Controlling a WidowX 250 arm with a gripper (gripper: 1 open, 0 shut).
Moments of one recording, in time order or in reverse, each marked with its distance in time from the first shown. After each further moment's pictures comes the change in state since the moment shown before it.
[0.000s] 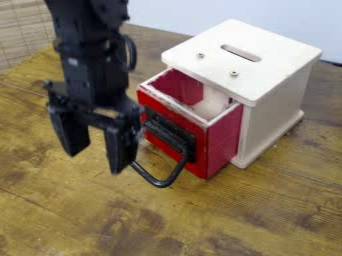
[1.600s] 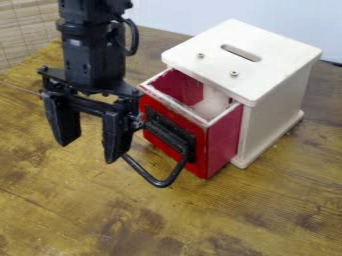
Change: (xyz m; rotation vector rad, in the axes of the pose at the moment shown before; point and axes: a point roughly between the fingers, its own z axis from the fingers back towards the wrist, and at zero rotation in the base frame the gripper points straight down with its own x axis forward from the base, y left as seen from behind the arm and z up) arm -0.003 0.004 0.004 0.023 0.113 0.078
